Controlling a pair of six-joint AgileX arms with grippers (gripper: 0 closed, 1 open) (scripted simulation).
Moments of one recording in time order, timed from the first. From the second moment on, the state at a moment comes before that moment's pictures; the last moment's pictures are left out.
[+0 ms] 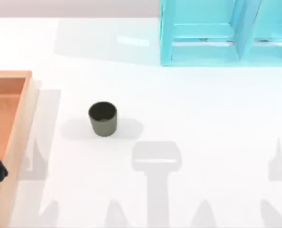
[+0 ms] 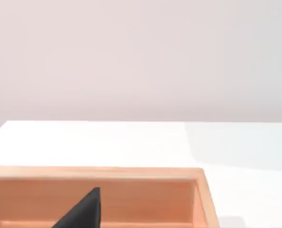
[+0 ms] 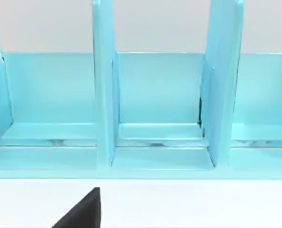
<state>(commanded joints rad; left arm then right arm) 0.00 0.00 0.00 0.00 0.00 0.00 0.00 0.00 0.00 0.00 0.00 0.00</state>
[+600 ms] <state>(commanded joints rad) -0.10 0.36 0.35 -0.26 0.00 -0.09 0.00 0.00 0.00 0.00 0.00 0.00</state>
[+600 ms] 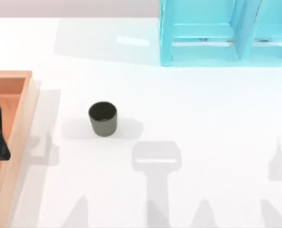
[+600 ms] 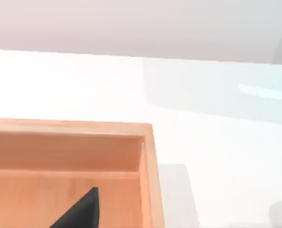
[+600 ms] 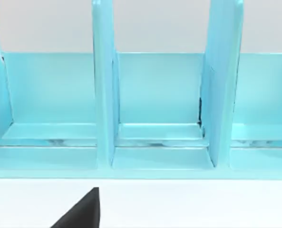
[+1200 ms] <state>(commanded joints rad) -0.33 1.38 1.32 -0.90 0.00 -0.31 0.00 0.00 0.00 0.00 0.00 0.00</state>
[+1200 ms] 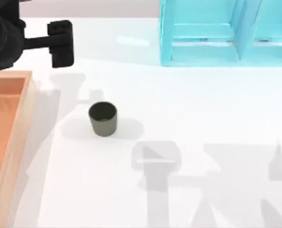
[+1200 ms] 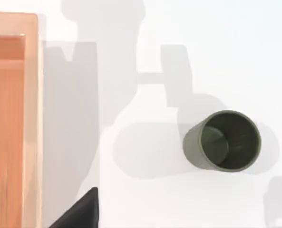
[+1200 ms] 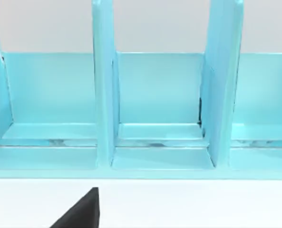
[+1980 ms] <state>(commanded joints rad) -0.54 2.25 2.14 -1.46 0.00 -0.51 0.00 0.00 0.00 0.00 0.00 0.00</state>
